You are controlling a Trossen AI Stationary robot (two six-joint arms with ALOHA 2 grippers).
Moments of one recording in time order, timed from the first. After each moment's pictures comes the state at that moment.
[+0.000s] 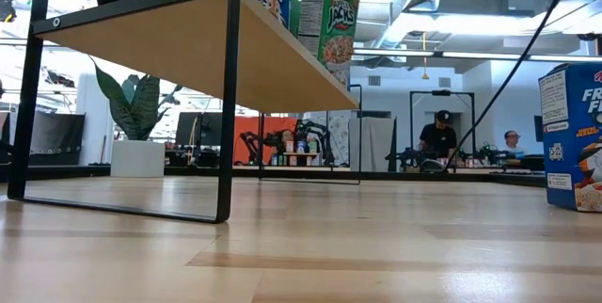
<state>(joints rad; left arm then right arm) 0.46 0.37 0.65 -0.29 0.09 -0.54 0.08 1.86 2.09 -1.30 0.24 -0.93</state>
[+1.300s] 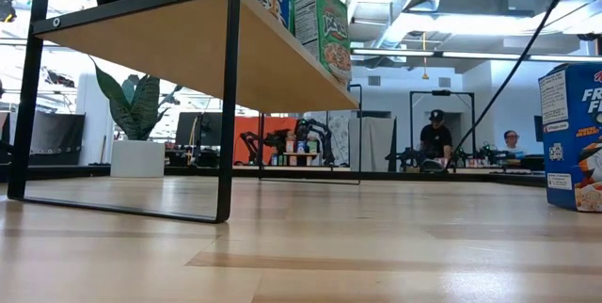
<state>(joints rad) 0.46 0.37 0.65 -0.30 0.09 -0.54 0.06 1.86 2.09 -1.20 0.33 -0.90</state>
